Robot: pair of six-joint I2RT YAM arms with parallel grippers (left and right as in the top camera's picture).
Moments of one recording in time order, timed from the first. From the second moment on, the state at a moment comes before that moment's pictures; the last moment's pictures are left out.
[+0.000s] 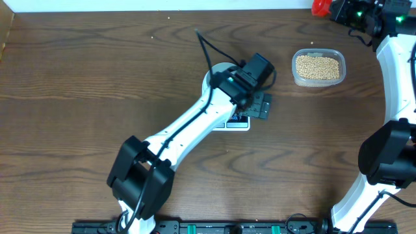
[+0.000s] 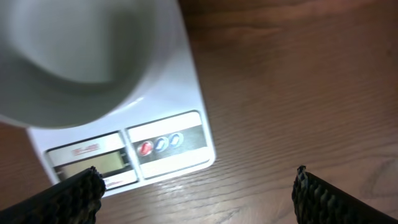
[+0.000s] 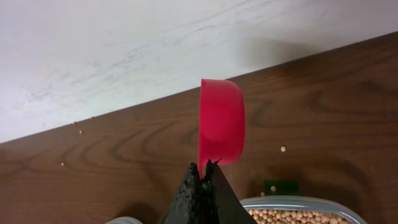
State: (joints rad) left arm -0.74 1.92 1.61 -0.89 -0.02 -0.45; right arm -0.14 2.00 1.93 -0.59 -0.39 0.28
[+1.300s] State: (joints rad) left arm -0.76 2.03 1.45 -0.73 0.03 -0.36; right arm -0.24 2.00 1.93 -0.62 -0.41 0.27
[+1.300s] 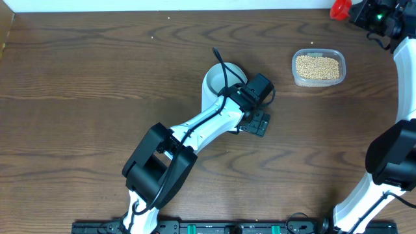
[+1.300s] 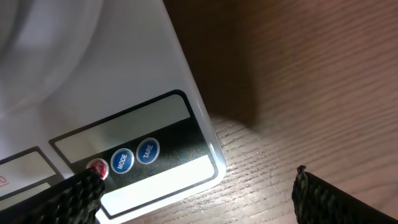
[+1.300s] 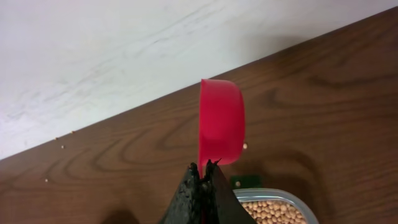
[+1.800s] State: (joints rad) left arm -0.76 2.04 1.43 -0.71 0.04 -0.36; right arm -0.24 2.00 1.93 -0.62 -0.41 0.27
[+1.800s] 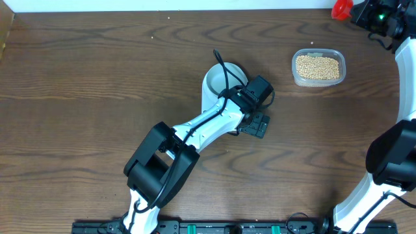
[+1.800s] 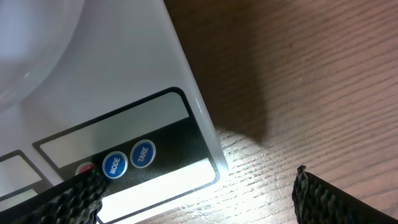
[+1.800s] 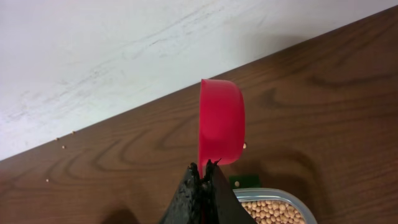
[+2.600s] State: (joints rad) left arm -0.76 2.04 1.43 -0.70 -0.01 -0.36; right arm -0.24 2.00 1.93 -0.62 -0.41 0.27
